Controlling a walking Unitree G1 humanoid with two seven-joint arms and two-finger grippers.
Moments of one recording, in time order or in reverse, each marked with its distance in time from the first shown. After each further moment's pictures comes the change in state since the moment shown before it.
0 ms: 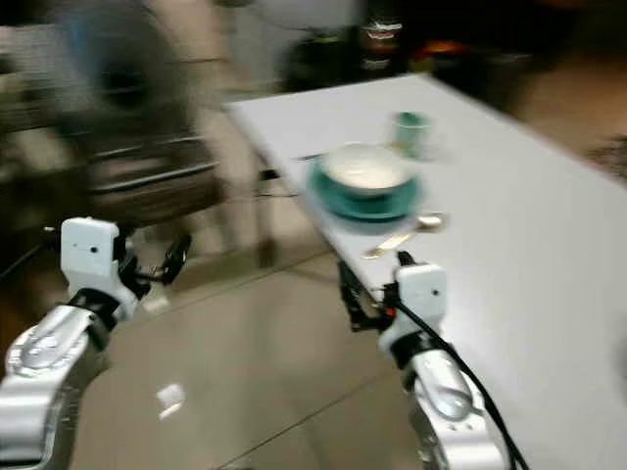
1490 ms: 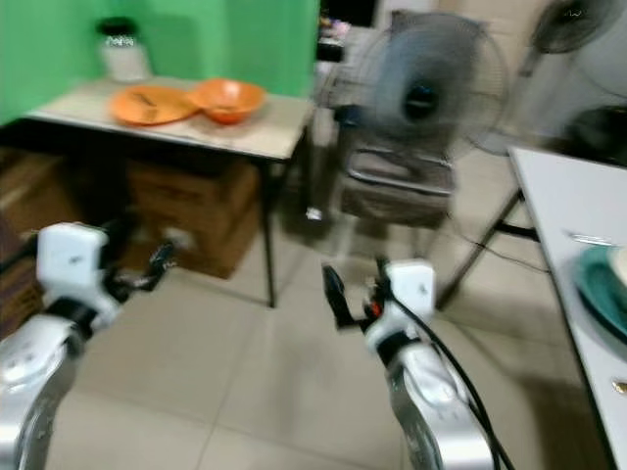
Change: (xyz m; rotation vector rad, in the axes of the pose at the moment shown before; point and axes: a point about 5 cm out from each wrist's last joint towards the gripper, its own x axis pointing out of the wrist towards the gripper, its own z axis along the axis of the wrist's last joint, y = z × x) left arm -0.014 0.017 -0.008 0.049 0.021 -0.018; right arm 0.015 0.014 0.001 0.121 -0.001 0.078
